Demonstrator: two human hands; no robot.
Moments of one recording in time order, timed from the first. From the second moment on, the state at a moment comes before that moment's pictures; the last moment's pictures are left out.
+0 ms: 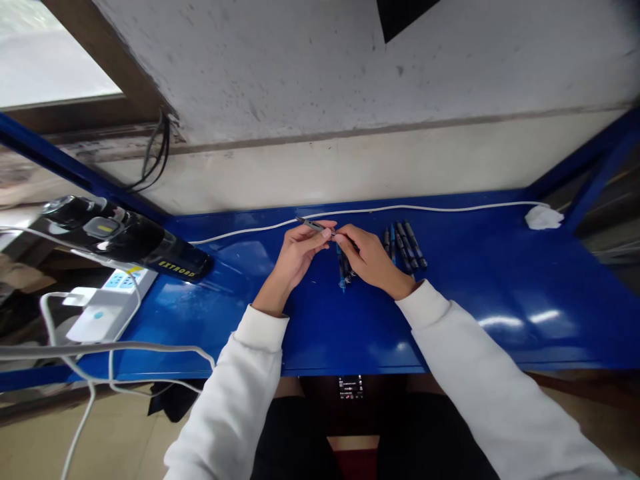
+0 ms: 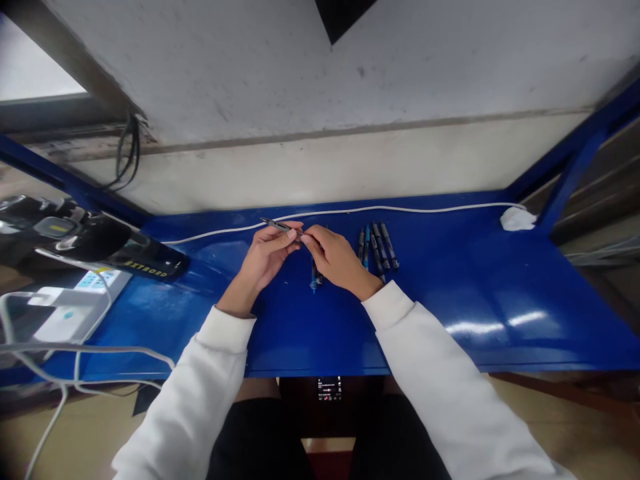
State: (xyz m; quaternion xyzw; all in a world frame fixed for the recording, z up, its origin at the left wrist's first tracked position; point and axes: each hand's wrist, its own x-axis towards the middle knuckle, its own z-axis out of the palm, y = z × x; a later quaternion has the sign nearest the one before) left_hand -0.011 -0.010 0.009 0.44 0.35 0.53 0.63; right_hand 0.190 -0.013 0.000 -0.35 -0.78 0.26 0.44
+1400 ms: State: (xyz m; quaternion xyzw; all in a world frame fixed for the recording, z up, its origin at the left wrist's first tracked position) left_hand -0.007 -0.009 0.010 0.41 0.36 0.55 0.63; right_hand 0.190 -0.013 0.004 -0.39 -0.75 0.31 0.44
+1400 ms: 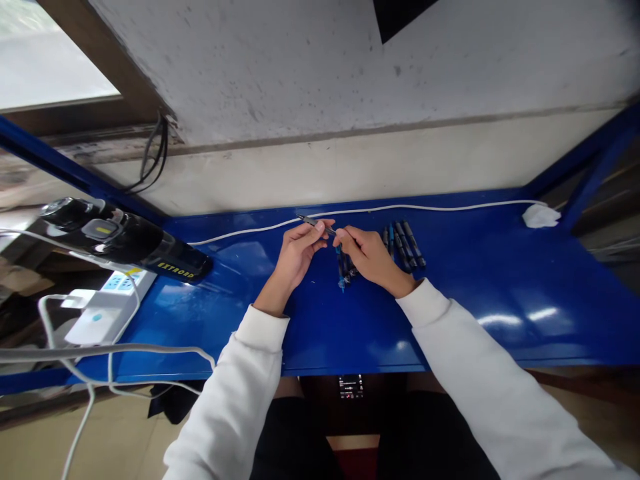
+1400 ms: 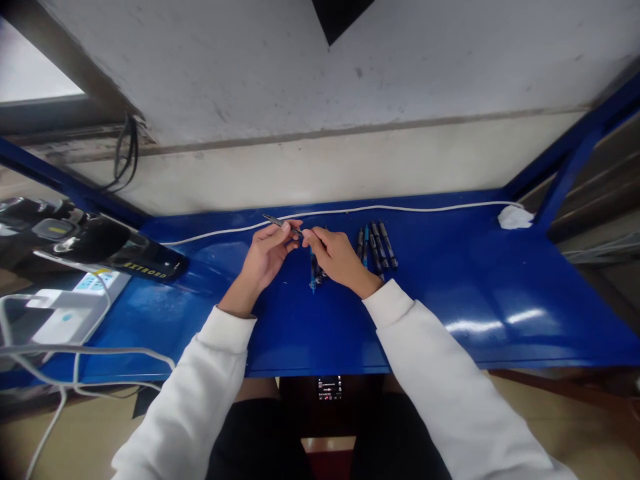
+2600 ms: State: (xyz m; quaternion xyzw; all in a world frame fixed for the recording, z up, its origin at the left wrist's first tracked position) left_hand -0.011 -0.008 0.009 0.44 0.34 0.56 0.61; right_hand 0.187 -0.010 0.009 -0.33 -0.56 0.63 0.43
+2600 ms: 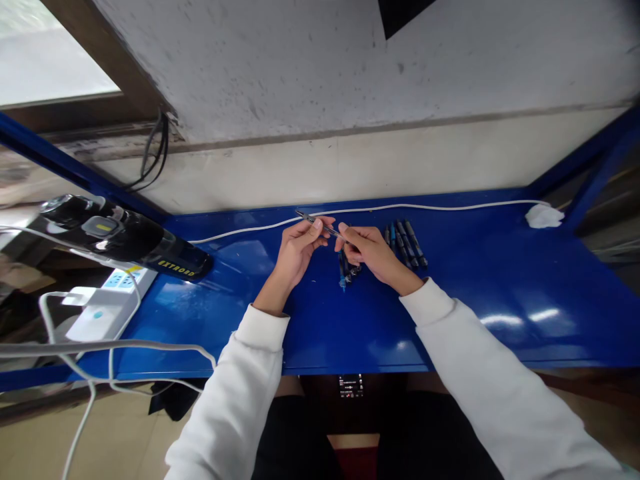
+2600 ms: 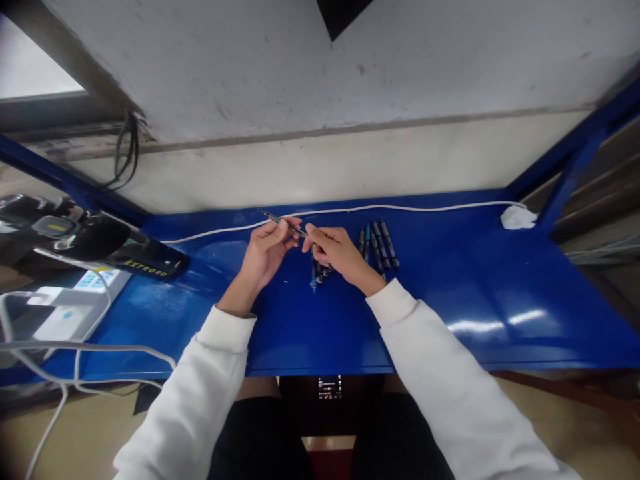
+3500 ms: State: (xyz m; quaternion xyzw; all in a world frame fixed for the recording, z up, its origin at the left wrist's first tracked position) left_hand -0.001 -0.006 -0.001 0.54 0.41 0.57 0.47; right_hand 0.199 0.007 0.018 -0.30 -0.27 0.68 0.61
